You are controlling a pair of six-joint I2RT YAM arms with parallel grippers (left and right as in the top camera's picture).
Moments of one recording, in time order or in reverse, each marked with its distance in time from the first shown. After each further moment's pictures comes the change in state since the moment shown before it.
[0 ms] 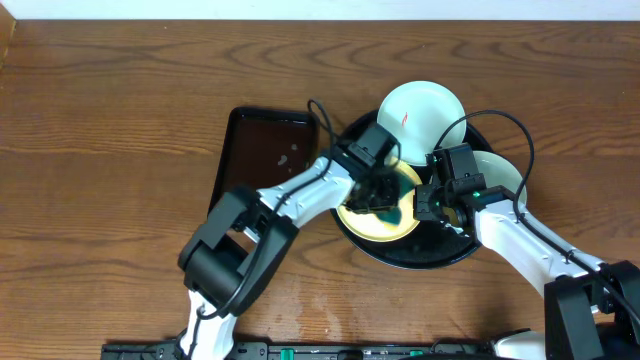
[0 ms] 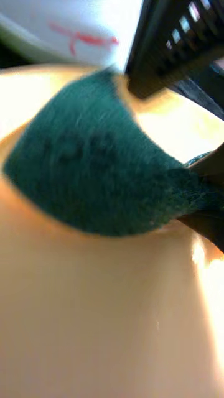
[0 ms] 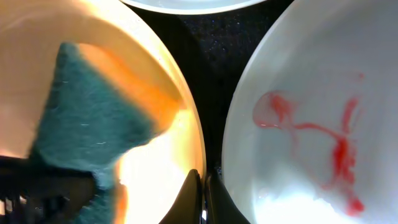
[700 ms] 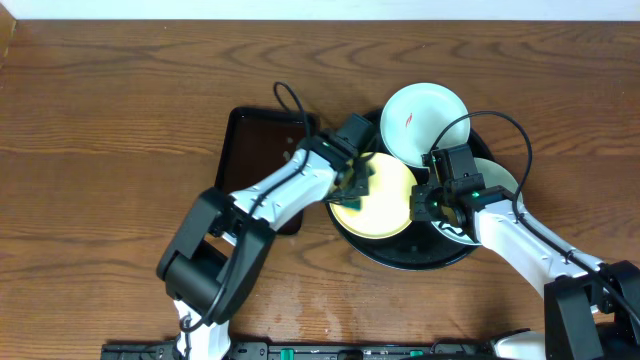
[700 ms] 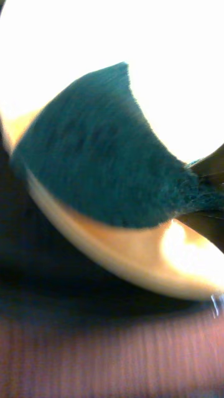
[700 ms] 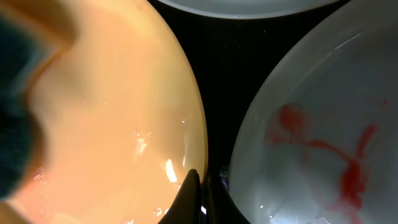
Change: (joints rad) left arm 0.063 -0.082 -0.010 -0.142 -0.311 0.037; right arm 0.002 0.000 0.000 0.005 -0.051 -0.002
